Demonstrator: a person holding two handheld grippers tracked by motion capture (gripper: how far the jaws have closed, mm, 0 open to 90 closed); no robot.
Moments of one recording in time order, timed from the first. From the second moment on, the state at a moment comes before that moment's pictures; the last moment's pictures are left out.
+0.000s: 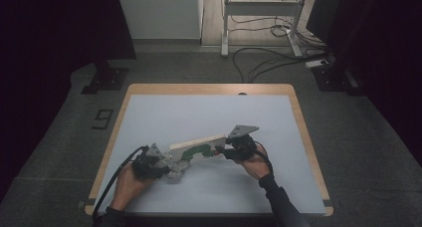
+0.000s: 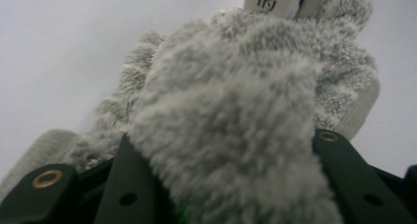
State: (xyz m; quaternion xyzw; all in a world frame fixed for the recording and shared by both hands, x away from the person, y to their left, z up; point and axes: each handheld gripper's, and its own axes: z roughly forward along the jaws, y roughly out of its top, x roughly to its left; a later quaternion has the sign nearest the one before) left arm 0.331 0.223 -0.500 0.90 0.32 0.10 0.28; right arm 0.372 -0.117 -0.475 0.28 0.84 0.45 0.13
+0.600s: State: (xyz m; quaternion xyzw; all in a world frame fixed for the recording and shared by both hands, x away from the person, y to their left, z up) left arm 0.328 0.241 -0.461 0.87 0.31 0.09 0.36; right arm 0.371 -0.115 -0.475 0.28 0.84 0.44 0.13
